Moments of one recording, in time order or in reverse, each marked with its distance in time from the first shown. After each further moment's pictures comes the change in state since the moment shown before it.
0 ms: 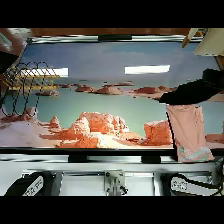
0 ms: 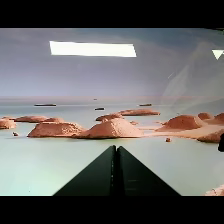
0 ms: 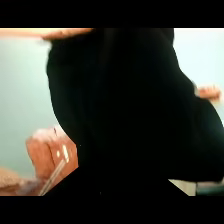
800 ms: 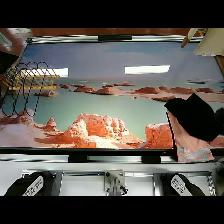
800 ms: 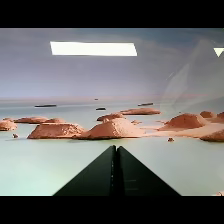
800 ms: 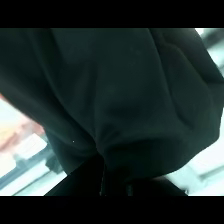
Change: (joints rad) left arm 0.000 0.000 0.000 0.000 -0.003 0.016; right arm -0.259 0.355 -0.536 -0.045 -0.212 0.266
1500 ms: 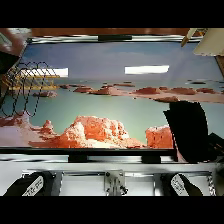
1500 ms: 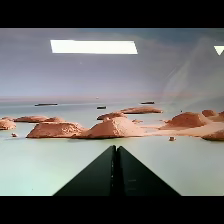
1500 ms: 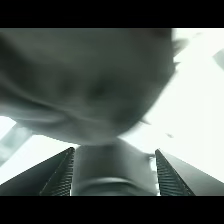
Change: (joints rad) left arm -0.002 -0.018 0.000 0.006 -0.010 0.005; right arm -0.062 0.086 -0.274 -0.237 0.056 0.013
